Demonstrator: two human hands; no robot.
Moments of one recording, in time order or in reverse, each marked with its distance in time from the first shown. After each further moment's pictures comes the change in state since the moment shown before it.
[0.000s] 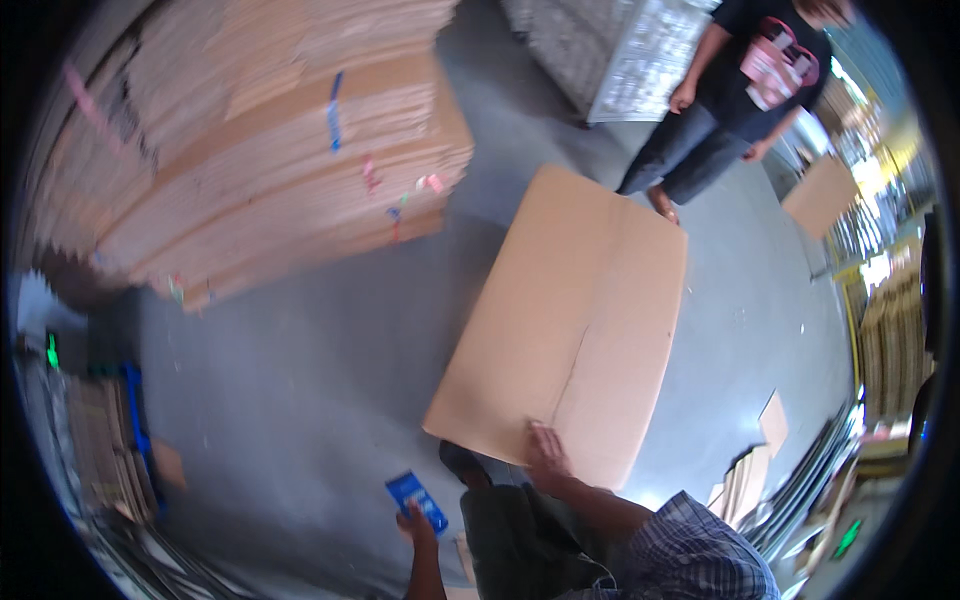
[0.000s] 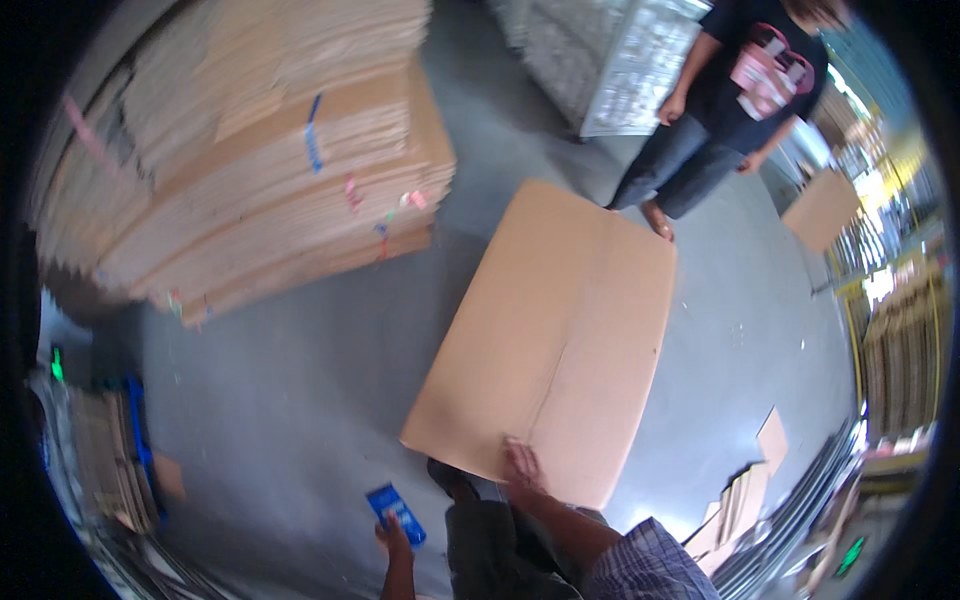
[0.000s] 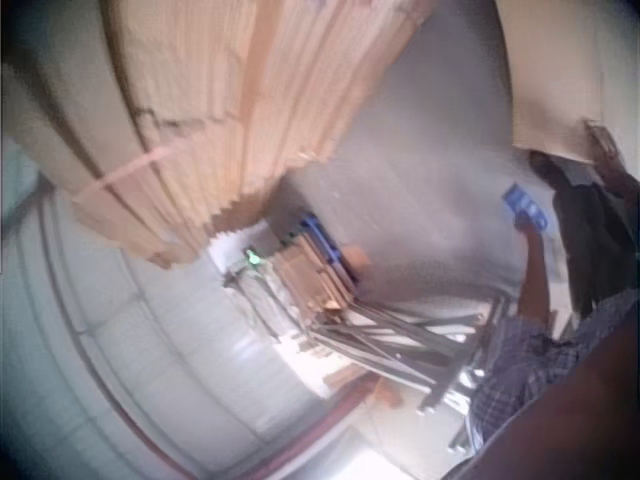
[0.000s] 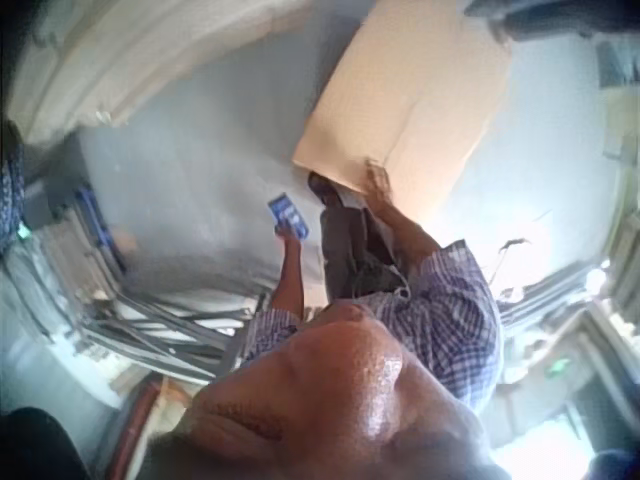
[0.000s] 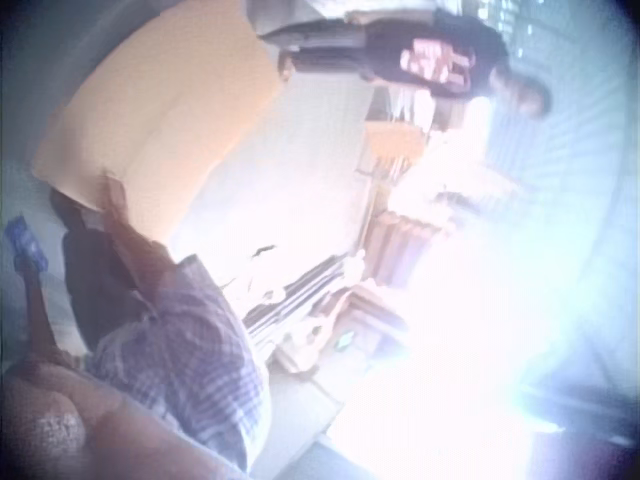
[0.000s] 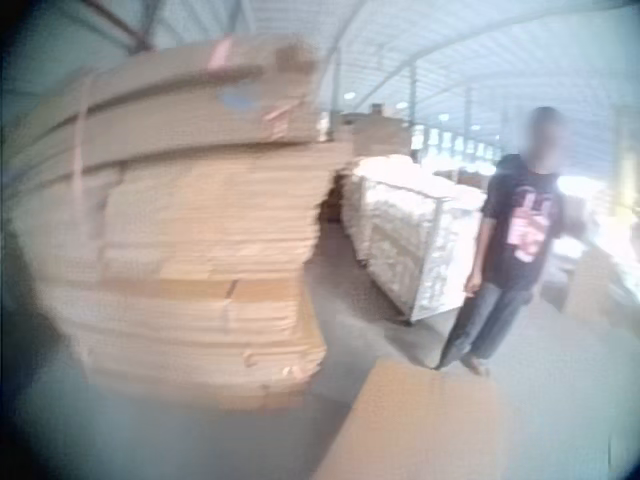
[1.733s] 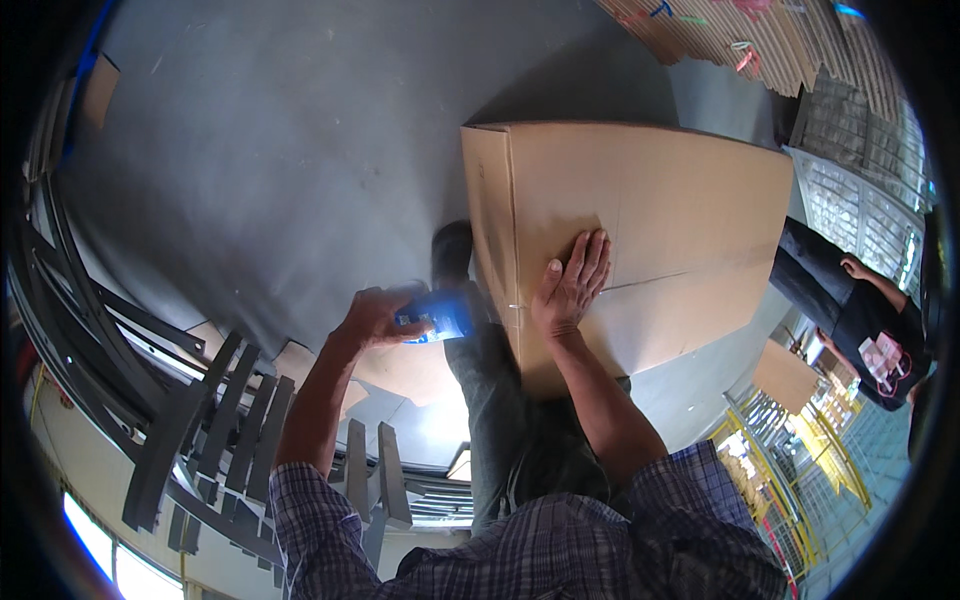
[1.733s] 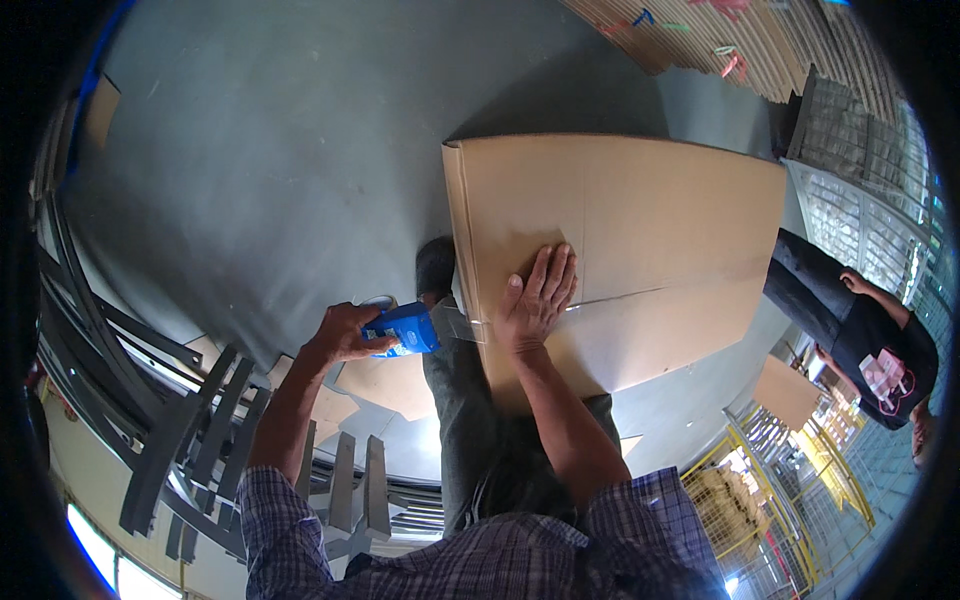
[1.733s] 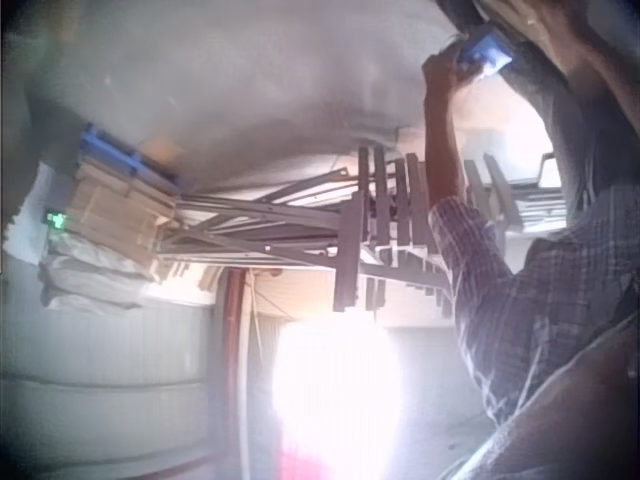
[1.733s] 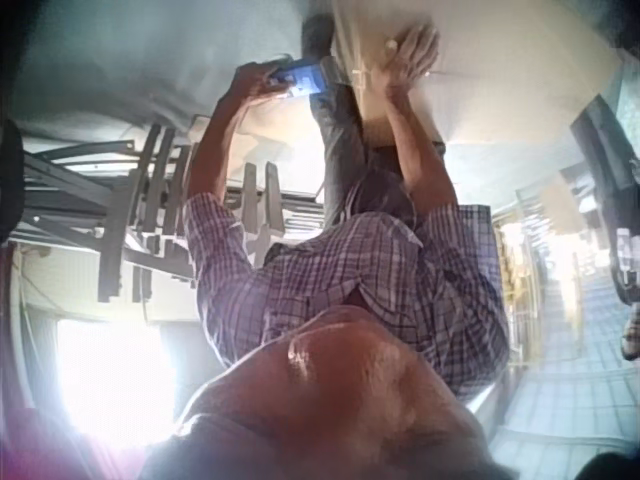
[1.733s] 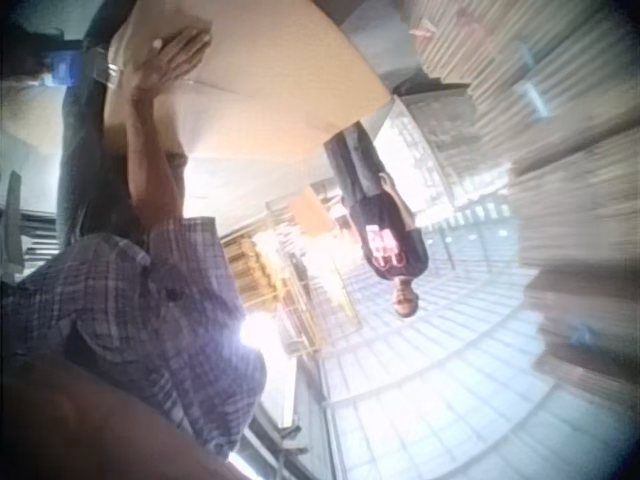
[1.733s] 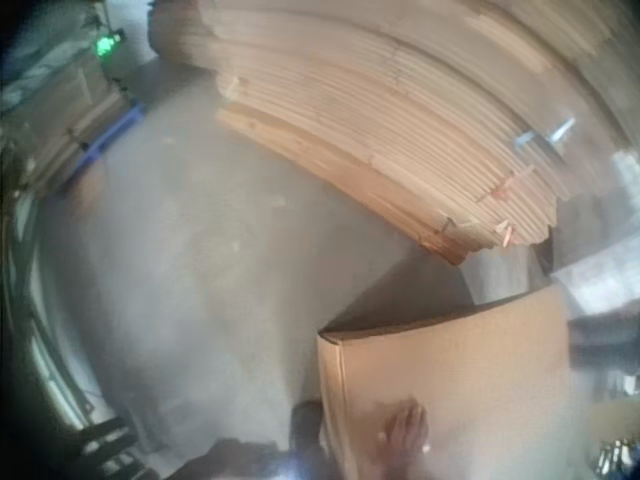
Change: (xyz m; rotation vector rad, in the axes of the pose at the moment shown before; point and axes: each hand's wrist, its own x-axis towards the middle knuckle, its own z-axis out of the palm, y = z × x) left_hand 0.126 0.020 -0.068 0.321 -0.873 0.719; right_hand 0.147 -0.150 0.033 -0.179 0.351 -0.245
